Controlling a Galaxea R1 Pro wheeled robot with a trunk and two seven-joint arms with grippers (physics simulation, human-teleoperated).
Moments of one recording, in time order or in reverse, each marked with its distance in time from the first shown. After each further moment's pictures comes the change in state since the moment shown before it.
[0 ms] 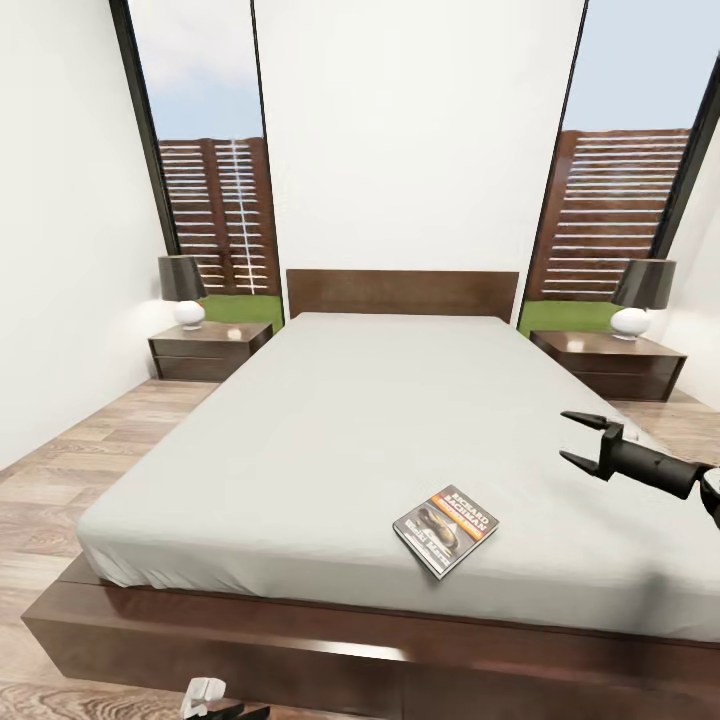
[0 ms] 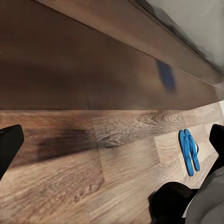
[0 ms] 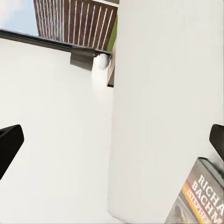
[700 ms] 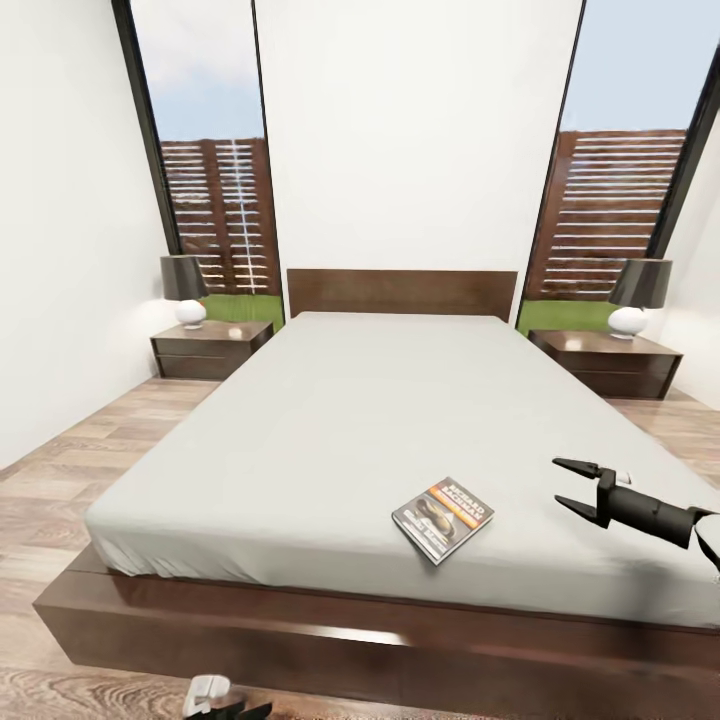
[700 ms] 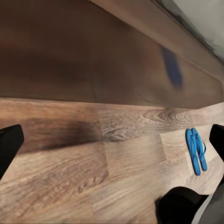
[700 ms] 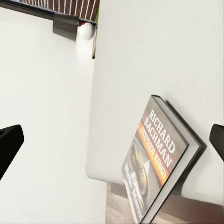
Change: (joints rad) left arm 0.000 -0.012 0.000 -0.006 0.004 0.000 0.053; right arm 0.137 0.006 0.022 0.016 0.279 -0.028 0.314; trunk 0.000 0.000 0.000
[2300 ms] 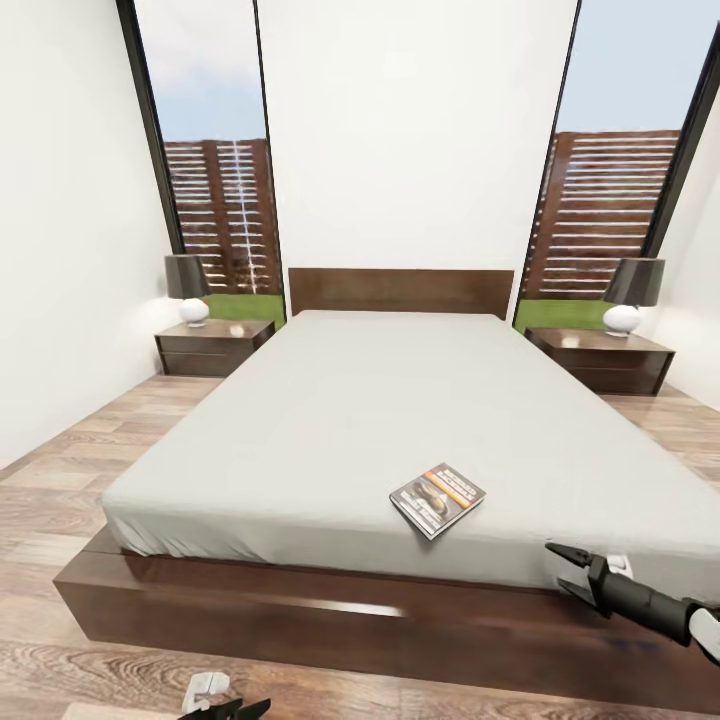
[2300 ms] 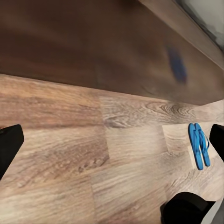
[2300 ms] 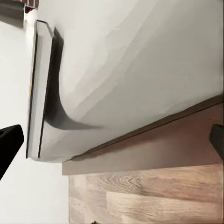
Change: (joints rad) left arm 0.000 -0.001 0.012 -0.005 0.001 0.000 0.029; right arm 0.089 0.069 0.007 0.329 0.296 -0.328 0.221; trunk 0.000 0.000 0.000
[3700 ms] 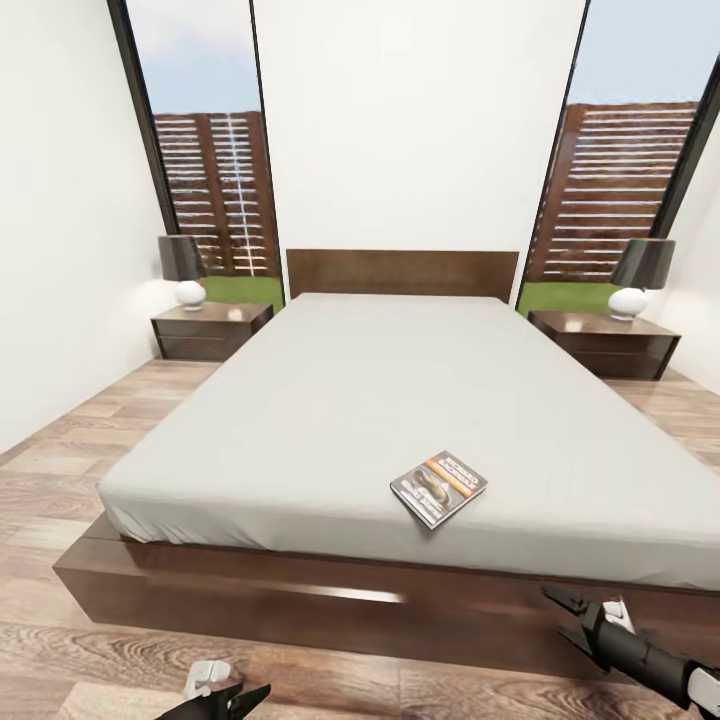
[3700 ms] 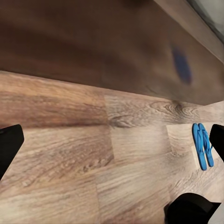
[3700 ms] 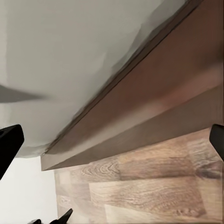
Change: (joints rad) left arm 0.000 -0.001 0.006 -0.046 0.002 0.004 0.004; right arm 0.009 0.053 0.000 0.249 0.065 -0.223 0.091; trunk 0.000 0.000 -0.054
